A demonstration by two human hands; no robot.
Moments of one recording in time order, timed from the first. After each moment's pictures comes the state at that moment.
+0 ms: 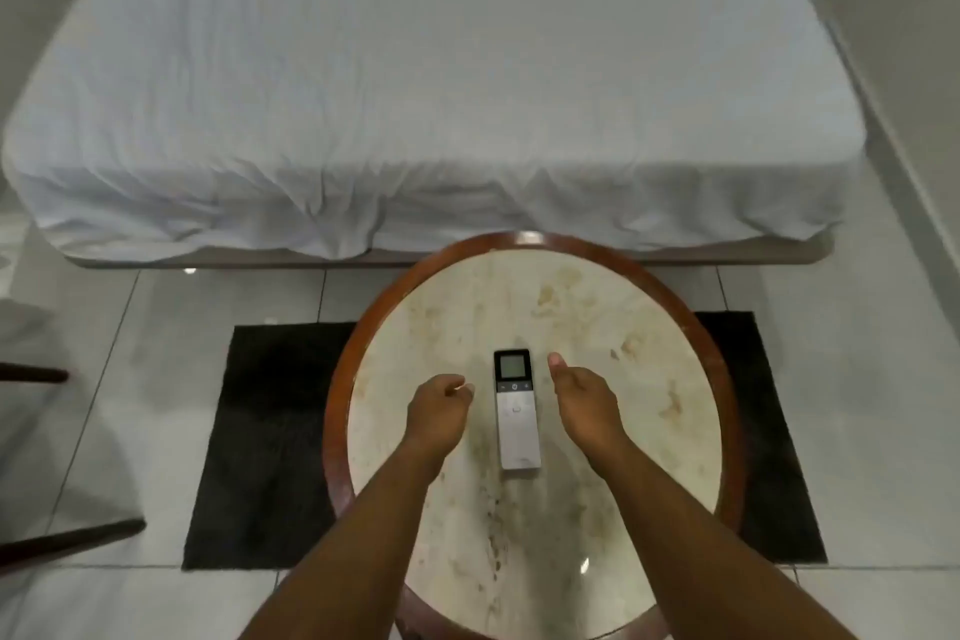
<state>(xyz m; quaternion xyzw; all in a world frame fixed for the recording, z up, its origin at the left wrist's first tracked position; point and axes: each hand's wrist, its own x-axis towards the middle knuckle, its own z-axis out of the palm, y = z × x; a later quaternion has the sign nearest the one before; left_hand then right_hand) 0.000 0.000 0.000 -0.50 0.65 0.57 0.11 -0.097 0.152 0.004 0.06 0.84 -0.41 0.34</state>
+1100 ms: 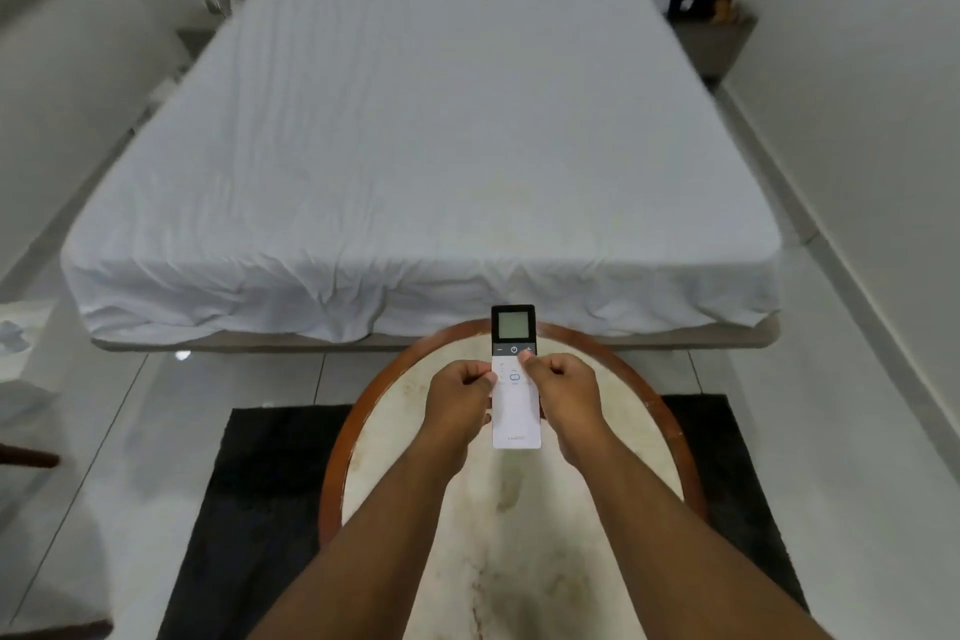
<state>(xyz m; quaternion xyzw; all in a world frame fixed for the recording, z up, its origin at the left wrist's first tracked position) -0.064 0.020 0.127 -0.43 0.63 0.65 -0.01 -0.134 0.126 0.116 0.09 0.75 -0.59 0.27</state>
